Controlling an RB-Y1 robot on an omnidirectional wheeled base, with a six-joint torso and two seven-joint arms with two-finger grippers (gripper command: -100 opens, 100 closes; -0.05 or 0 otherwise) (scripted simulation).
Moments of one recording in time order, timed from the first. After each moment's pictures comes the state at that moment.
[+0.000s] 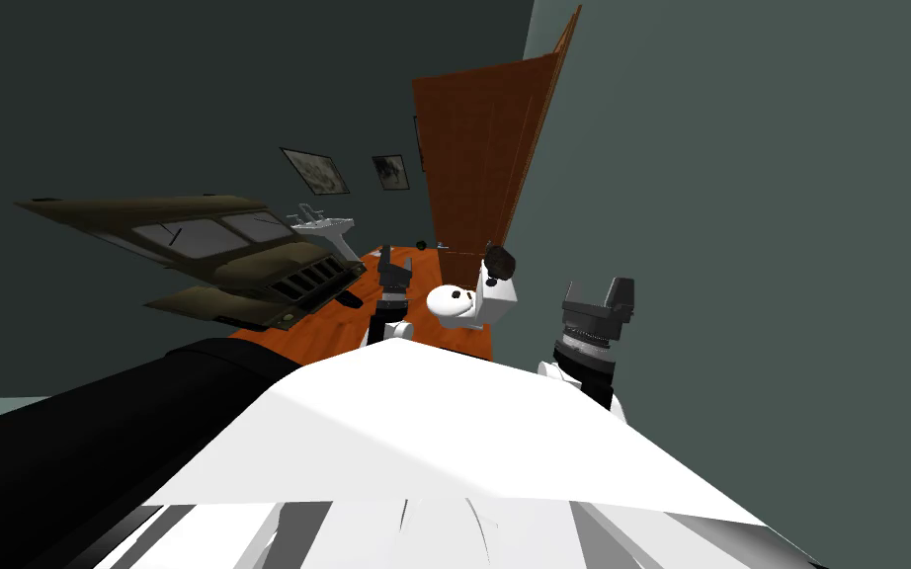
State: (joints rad) left arm 0.50 -0.02 -0.03 -2.34 0.03 -0.36 0.10; right arm 0.54 -0.02 -0.05 -2.24 0.08 -0.62 -0.10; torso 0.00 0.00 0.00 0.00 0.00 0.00
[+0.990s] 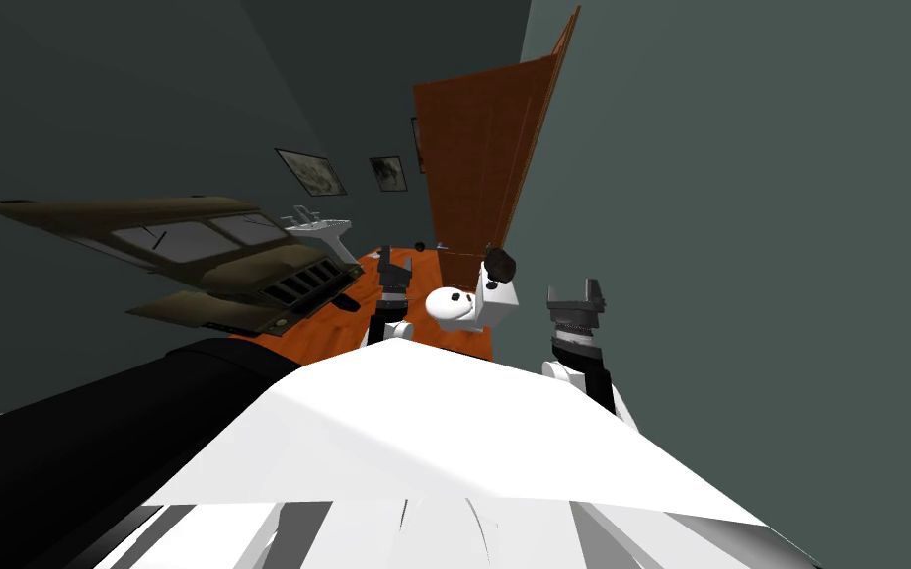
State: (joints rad) left arm 0.50 -0.02 -0.03 -2.34 0.03 -0.36 0.10; right arm 0.47 -0.25 0.00 -2.13 -0.15 -0.49 -0.27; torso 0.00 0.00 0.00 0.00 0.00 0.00
